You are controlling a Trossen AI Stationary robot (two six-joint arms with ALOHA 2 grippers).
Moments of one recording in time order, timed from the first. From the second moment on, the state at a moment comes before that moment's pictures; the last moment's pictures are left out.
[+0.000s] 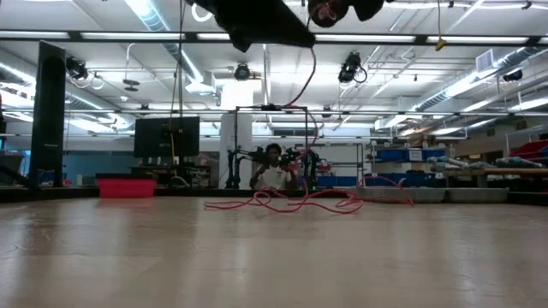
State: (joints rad) left arm -0.30 1.62 1.10 0.03 -0.40 0.00; right arm 0.17 1.18 0.83 0.61 1.01 -0.93
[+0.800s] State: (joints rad) left arm -0.24 1.61 1.10 -0.60 -0.80 -0.20; right arm 0.56 1.18 0.83 0.25 1.14 -0.53
